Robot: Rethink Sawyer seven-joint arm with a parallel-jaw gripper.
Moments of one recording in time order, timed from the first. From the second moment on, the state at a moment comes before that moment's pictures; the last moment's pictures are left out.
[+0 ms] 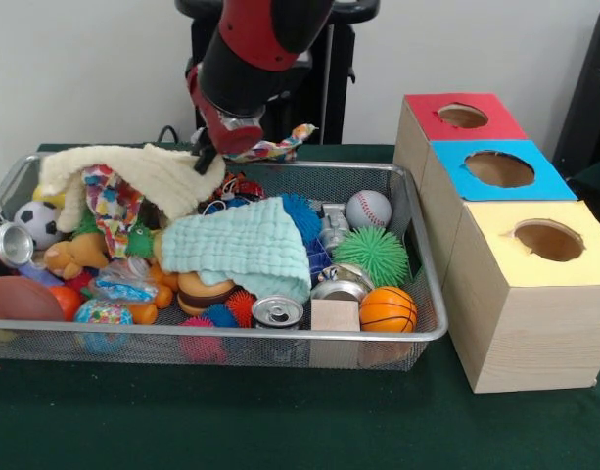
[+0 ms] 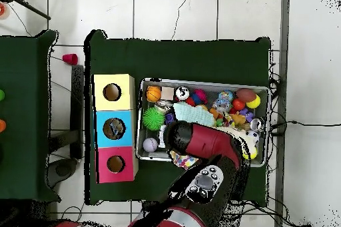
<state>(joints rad) 0.06 -0.36 -0.56 1.59 0.11 0.60 2.50</state>
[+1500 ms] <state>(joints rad) 0.17 -0.33 -0.50 1.60 0.34 0.49 2.52</state>
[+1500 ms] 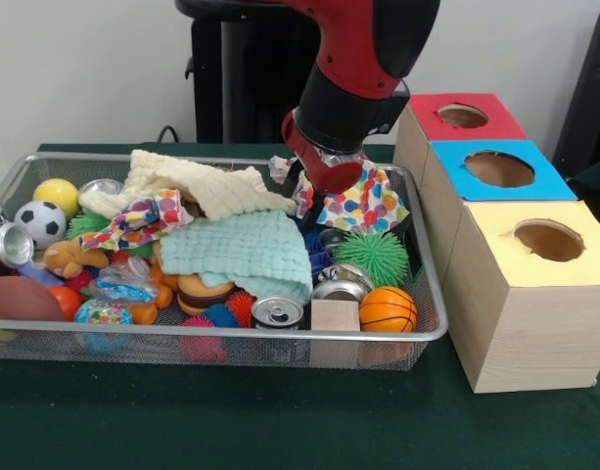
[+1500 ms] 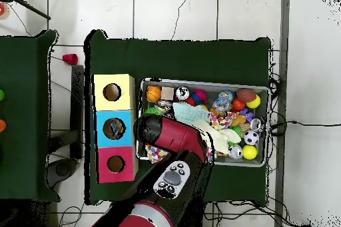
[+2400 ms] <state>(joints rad) 0.14 -0.37 -0.50 1.46 0.35 0.85 2.52</state>
